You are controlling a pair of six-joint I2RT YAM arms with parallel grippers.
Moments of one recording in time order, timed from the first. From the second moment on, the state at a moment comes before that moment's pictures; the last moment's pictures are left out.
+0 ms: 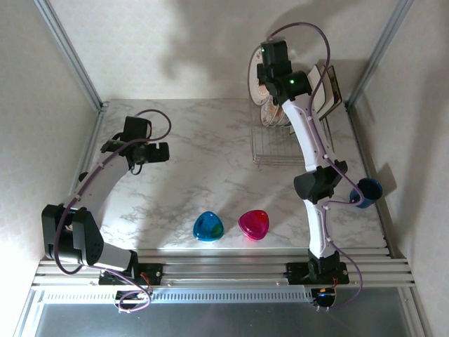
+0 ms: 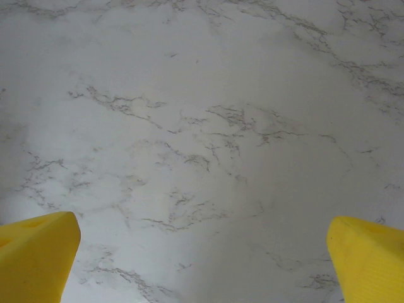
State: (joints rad) left arm -0.13 1.44 1.16 -0.69 -0.11 -0.24; right arm 0.43 2.20 2.66 -0.97 0.42 0.12
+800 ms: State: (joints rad) left arm -0.13 1.46 1.18 -0.68 -0.06 -0.22; right arm 0.24 1.94 1.54 0.10 -0.71 0.92
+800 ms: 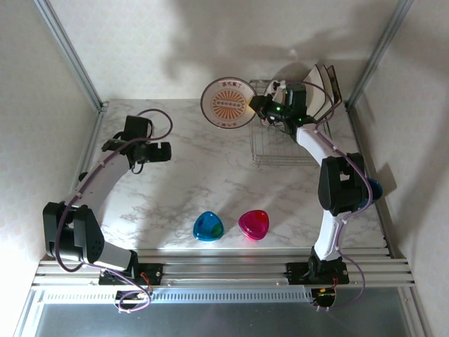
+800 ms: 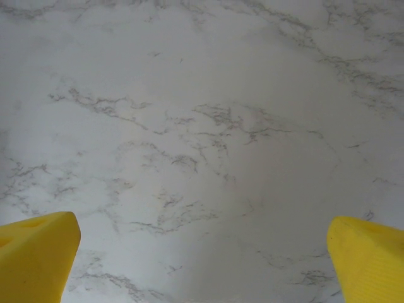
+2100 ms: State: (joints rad) left arm -0.06 1.74 1.10 0.49 0.91 -0.93; right arm 0.37 2.00 1.57 0.15 -0.76 0.93
